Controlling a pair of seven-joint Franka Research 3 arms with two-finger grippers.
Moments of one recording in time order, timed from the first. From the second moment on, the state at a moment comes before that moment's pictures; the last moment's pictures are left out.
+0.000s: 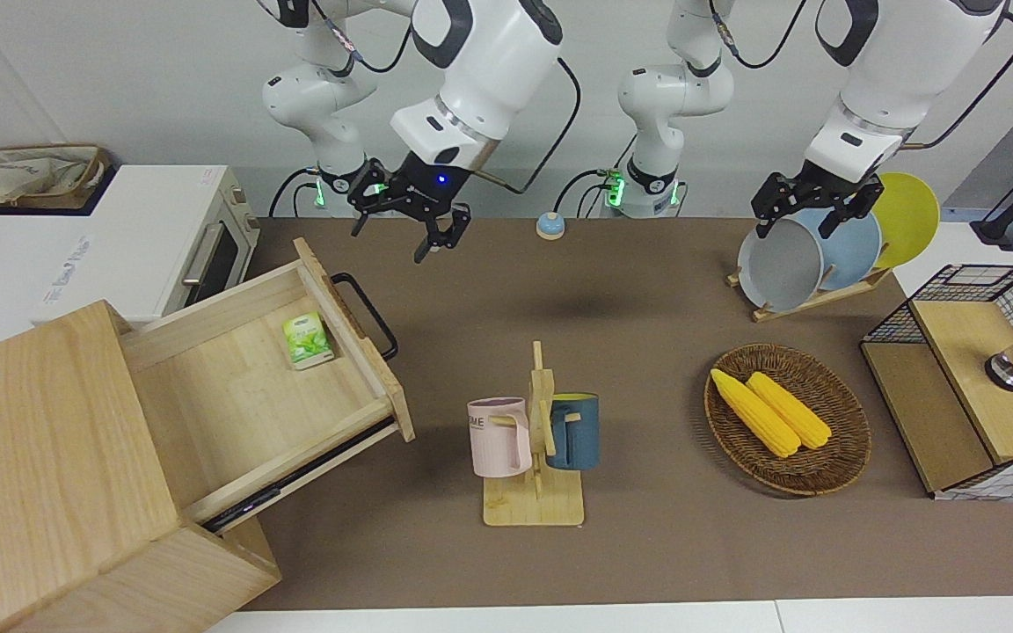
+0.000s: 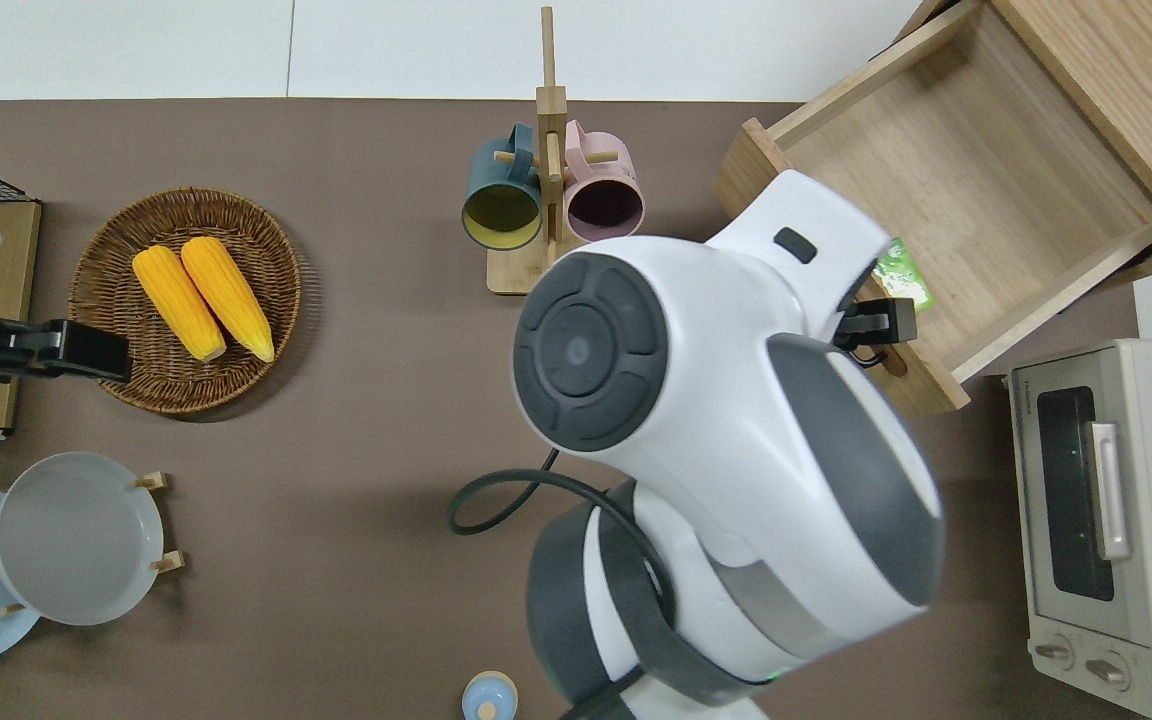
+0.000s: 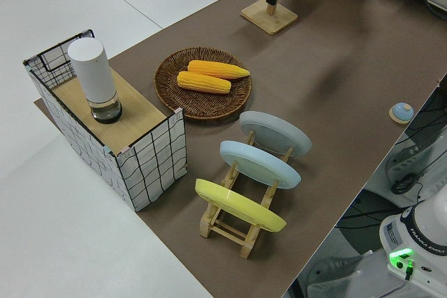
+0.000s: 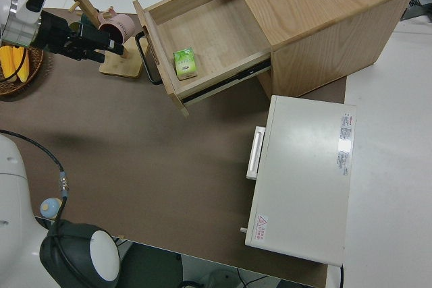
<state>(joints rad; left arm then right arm) 0.03 0.04 -0.06 -1.51 0.00 1.52 0.02 0.64 0.28 -0.09 -1.25 -0.55 1.40 0.51</state>
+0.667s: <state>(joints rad) 0.03 0.04 -0.06 -1.51 0.00 1.52 0.02 0.44 0.10 -0.08 -1.29 -0.22 1.40 0.42</state>
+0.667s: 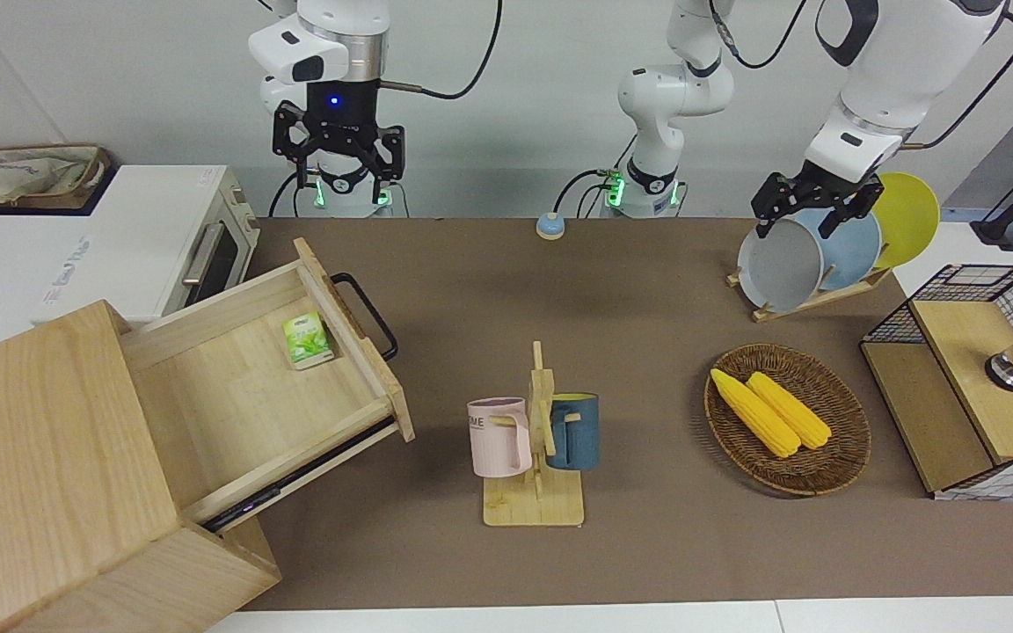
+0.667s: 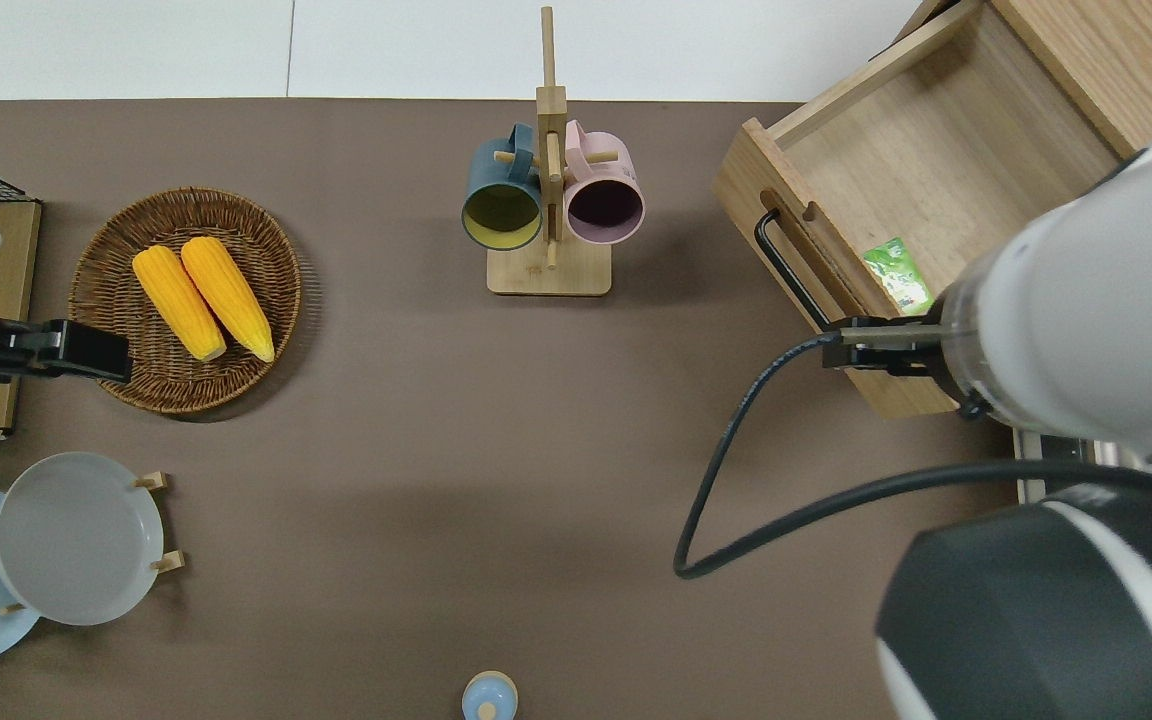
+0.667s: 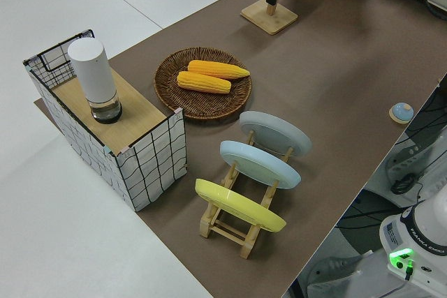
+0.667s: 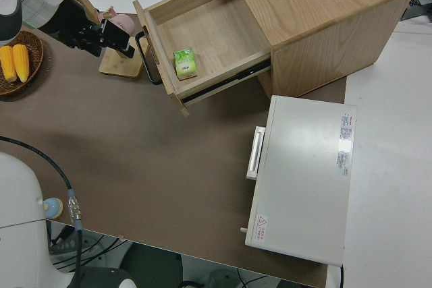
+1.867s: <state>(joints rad) 0.03 0.04 -0.06 -1.51 0.00 1.52 0.02 0.08 0.04 -0.08 -1.52 0.02 1.61 -0.03</state>
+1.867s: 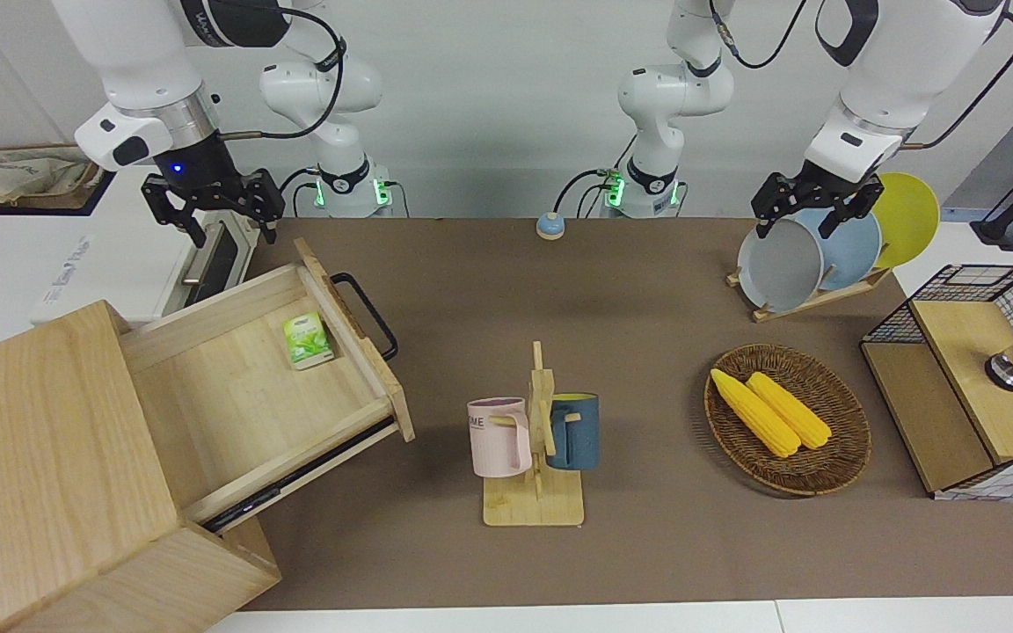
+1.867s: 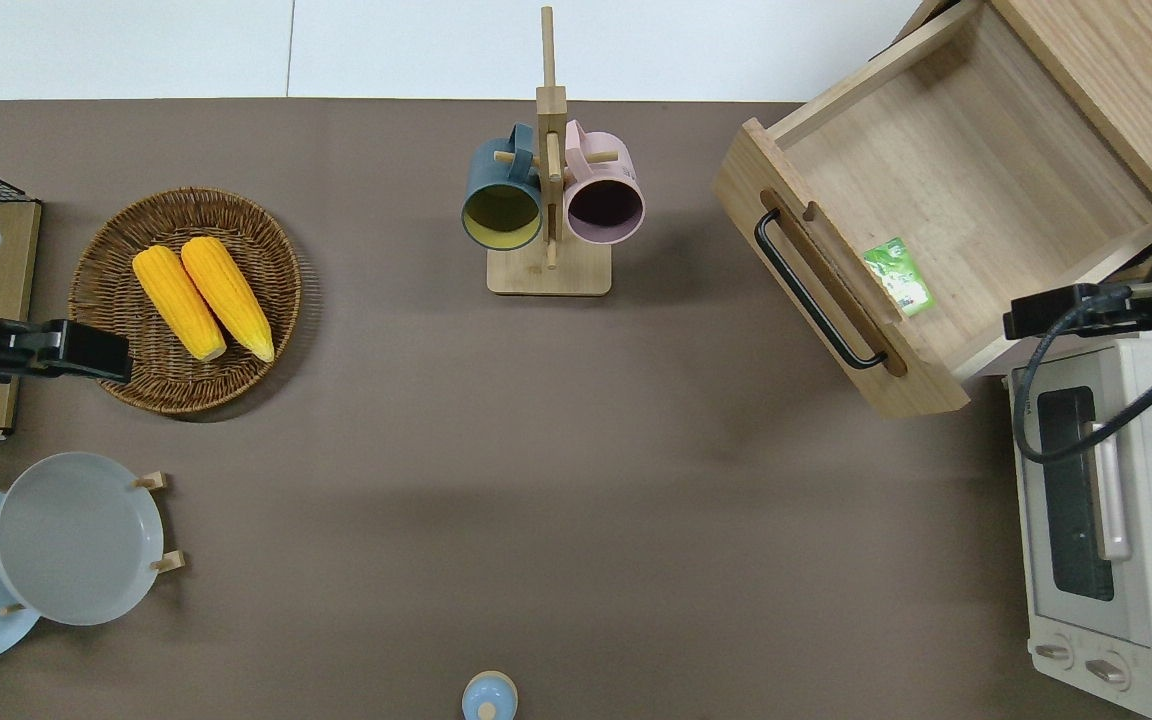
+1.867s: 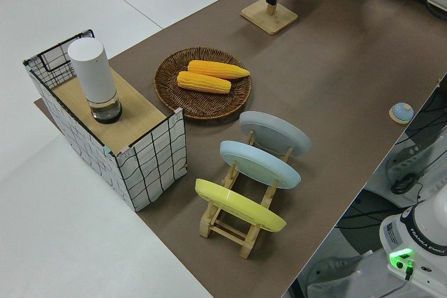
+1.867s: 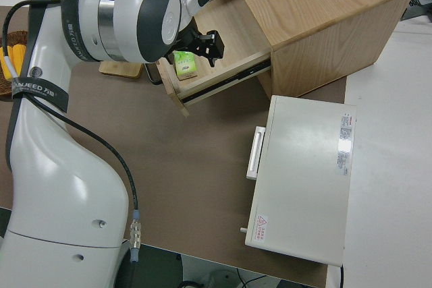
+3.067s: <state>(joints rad) 0.03 0.04 -0.06 -1.51 0.00 1.52 0.02 -0.09 0.04 0.09 -1.52 0.02 1.61 -0.01</state>
